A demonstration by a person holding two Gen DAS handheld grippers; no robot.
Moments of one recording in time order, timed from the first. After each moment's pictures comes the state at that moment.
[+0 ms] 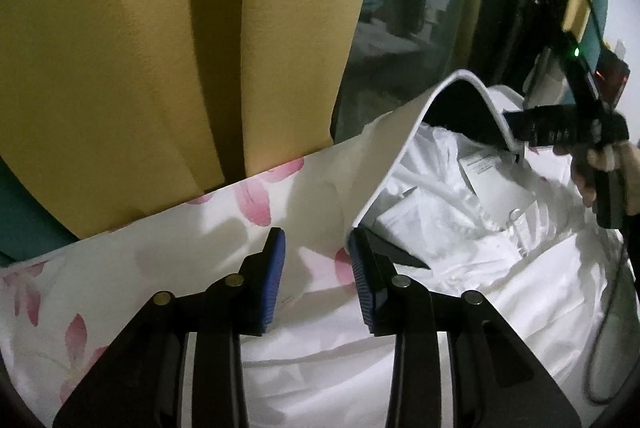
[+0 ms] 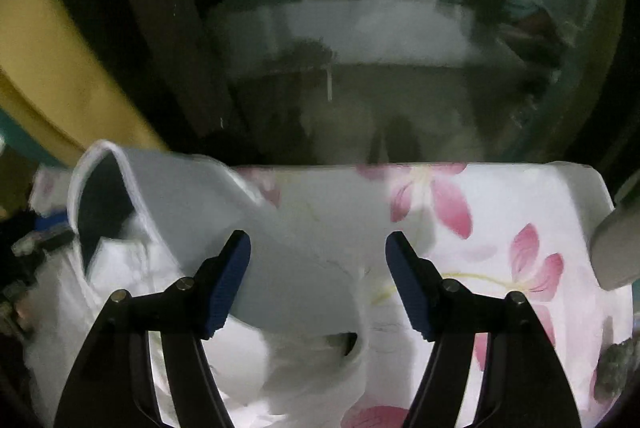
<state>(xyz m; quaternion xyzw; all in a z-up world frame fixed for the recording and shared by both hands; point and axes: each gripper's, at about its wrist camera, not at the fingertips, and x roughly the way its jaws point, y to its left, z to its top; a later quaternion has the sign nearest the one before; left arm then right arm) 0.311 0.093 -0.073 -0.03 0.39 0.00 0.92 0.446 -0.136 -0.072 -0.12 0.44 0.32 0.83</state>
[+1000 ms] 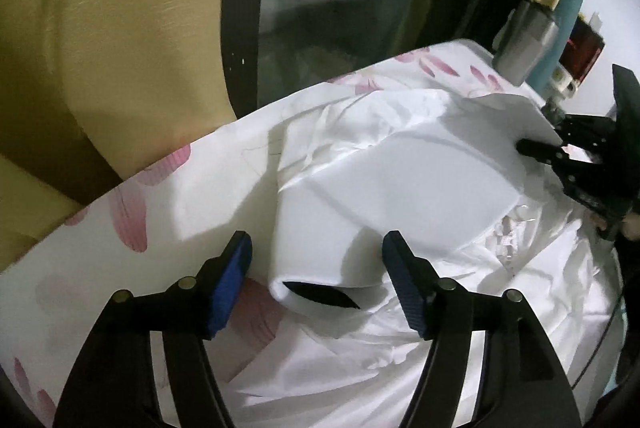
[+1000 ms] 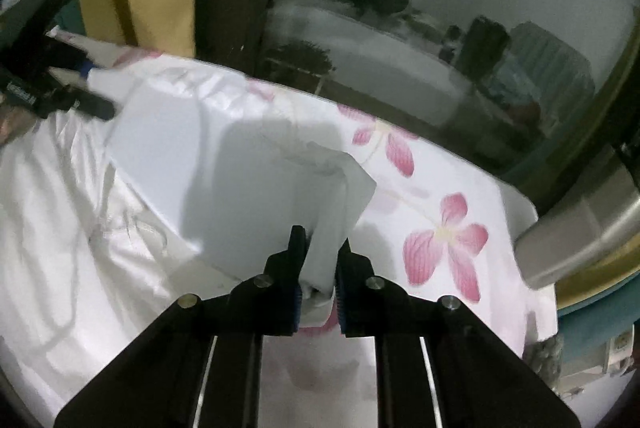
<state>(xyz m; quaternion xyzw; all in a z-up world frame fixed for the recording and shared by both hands) 0.377 0.045 -0.110 -0.03 0.46 -0.09 0.88 0.362 -0.216 -0.084 -0.27 0.34 0.32 0.84</state>
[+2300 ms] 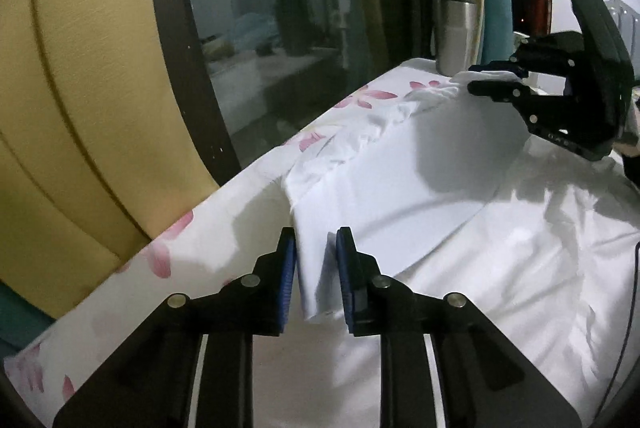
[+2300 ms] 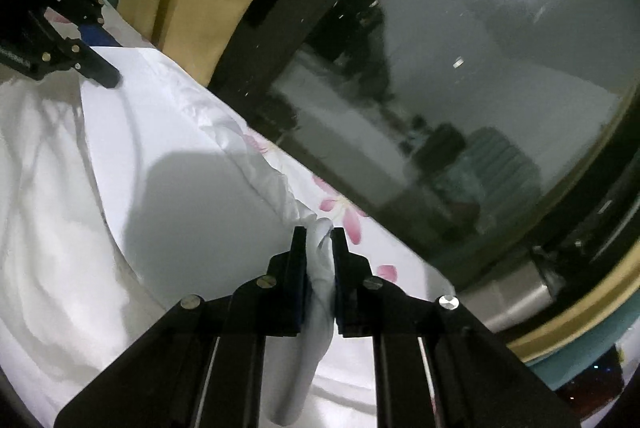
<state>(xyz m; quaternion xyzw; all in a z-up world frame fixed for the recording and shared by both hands) 0.295 0.001 -0.075 0.11 0.32 -0.10 0.93 0.278 -0.184 -0.062 -0.40 0.12 0.26 0.87</state>
